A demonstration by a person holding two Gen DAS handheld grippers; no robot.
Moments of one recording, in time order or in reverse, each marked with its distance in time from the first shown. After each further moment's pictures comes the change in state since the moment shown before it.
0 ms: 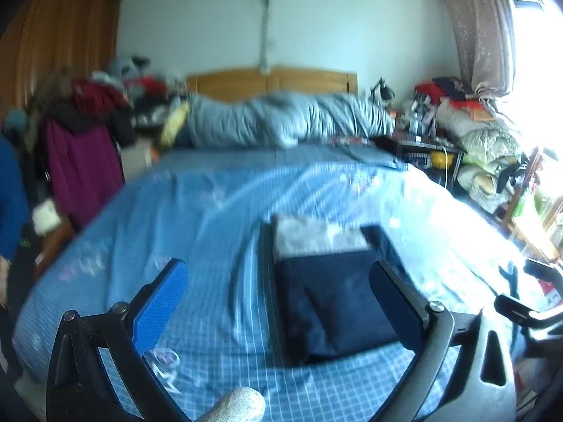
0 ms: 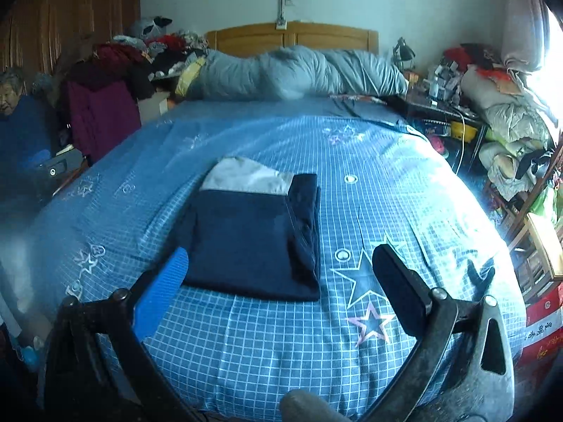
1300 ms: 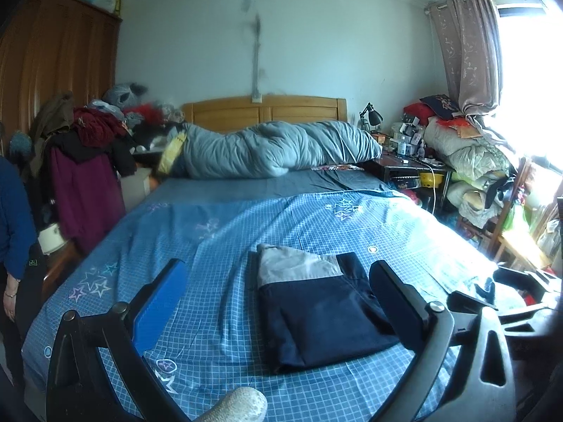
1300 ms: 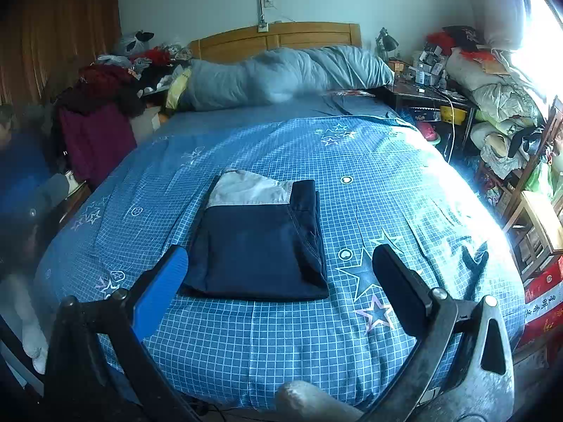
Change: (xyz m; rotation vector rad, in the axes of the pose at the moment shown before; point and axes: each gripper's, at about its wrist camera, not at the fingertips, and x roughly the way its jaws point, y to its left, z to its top) left arm -0.067 -0.032 0.033 0.008 -0.066 -0.020; right arm -0.019 -0.001 0.021 0.101 0.037 -0.010
